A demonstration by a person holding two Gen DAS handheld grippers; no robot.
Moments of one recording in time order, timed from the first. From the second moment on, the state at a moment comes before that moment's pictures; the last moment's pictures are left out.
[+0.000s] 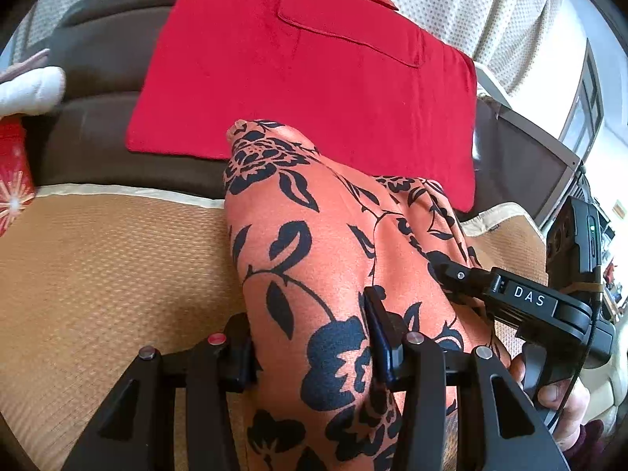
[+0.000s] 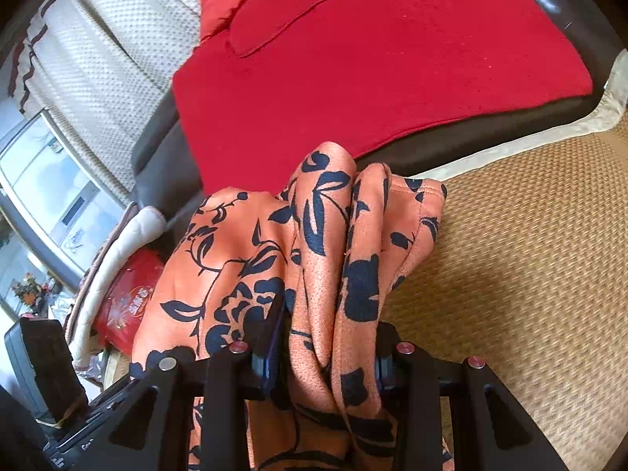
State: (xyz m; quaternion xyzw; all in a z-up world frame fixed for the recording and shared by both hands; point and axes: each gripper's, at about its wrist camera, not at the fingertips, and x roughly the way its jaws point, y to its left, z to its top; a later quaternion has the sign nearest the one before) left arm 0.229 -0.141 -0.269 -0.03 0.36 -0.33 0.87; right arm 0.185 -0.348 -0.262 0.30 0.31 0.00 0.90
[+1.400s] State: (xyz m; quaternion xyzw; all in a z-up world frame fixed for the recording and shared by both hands) left arm 0.216 -0.109 -0.270 -0.01 0.37 -0.26 0.89; right arm 0.184 -0.340 -0.268 0.30 0.34 0.03 0.89
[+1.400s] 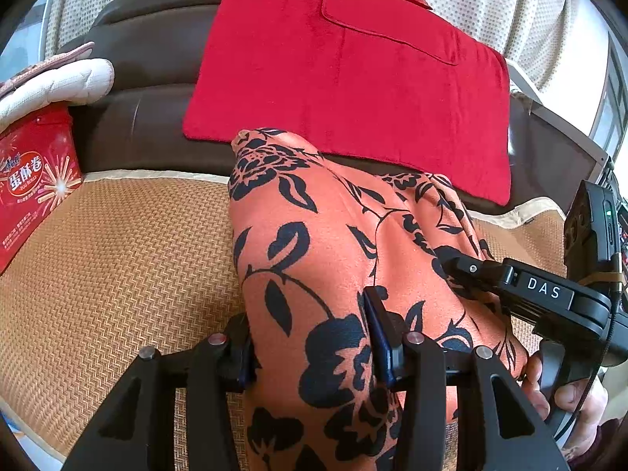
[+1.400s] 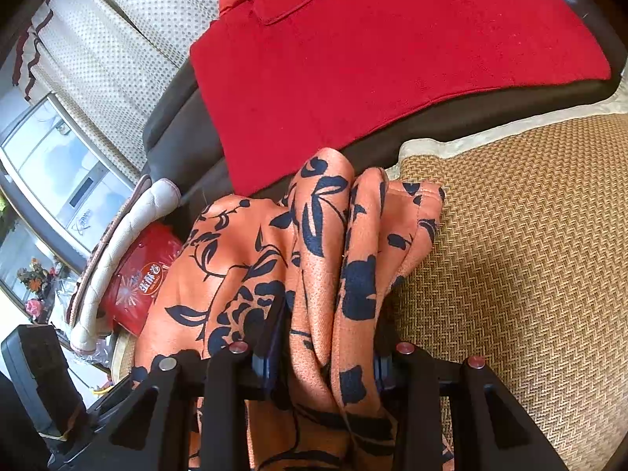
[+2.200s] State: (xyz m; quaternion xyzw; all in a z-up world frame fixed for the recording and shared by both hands) left arm 0.227 -0.118 -0.278 0.01 0.41 -0.24 0.88; right arm 0.187 -0.342 -0.267 0.30 0.36 0.02 0.89
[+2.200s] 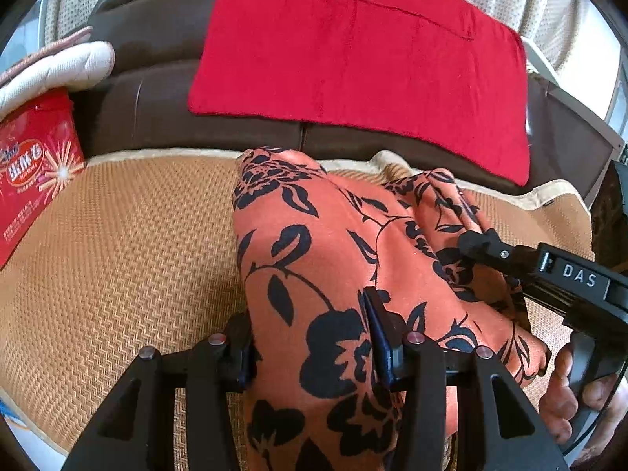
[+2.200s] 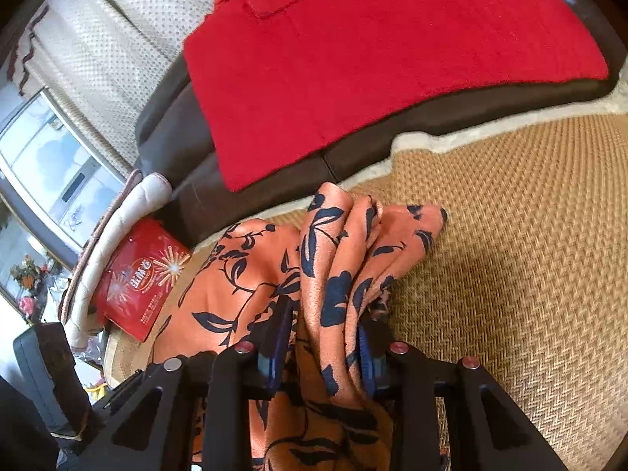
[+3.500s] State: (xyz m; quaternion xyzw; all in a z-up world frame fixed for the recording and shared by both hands) left arm 0.222 -0.114 -0.278 0.11 0.38 -0.12 0.91; right arm 0.189 -0.345 -0.272 0.33 0.39 0.01 0.86
